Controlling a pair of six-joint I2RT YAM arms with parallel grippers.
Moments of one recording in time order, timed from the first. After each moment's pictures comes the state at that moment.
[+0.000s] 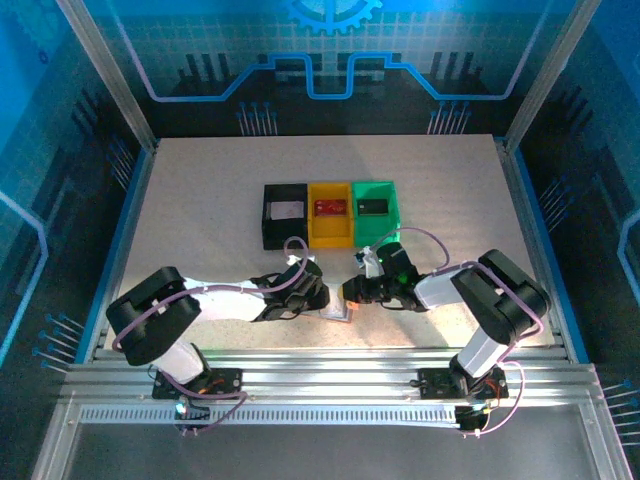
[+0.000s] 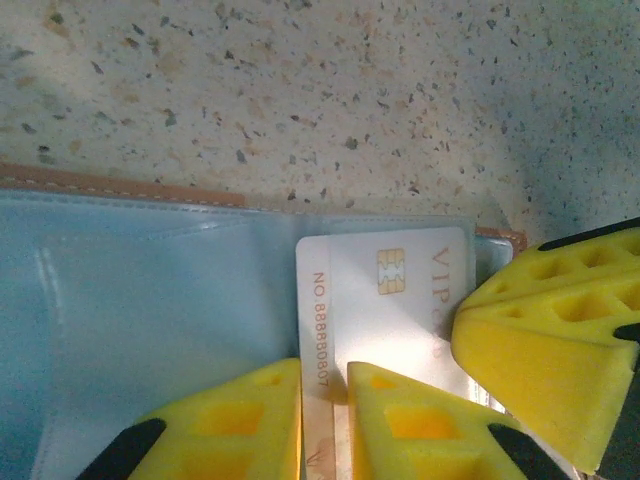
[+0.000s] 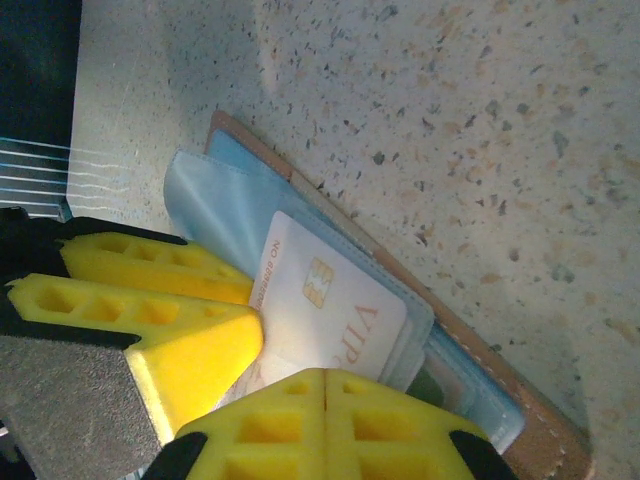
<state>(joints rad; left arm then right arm) -0.87 1.57 0.62 0.05 -0.02 -0.95 0.58 1.66 0.47 0.41 -0.61 0.65</state>
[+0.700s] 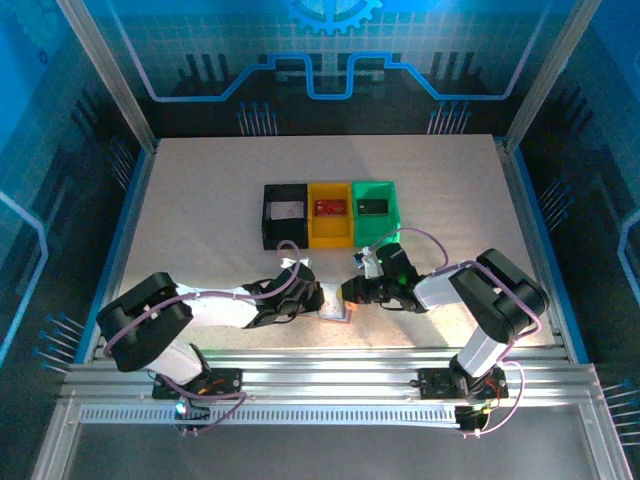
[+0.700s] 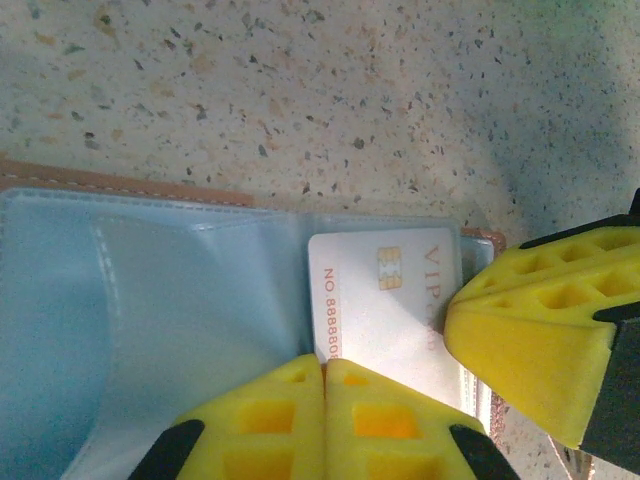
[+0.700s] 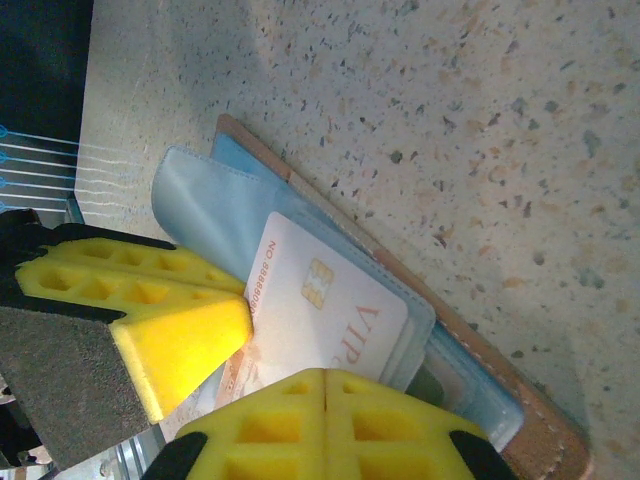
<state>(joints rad) -0.87 1.51 0.53 0.15 -0.03 -0.98 0.58 1.67 0.46 0.44 -0.62 0.65</state>
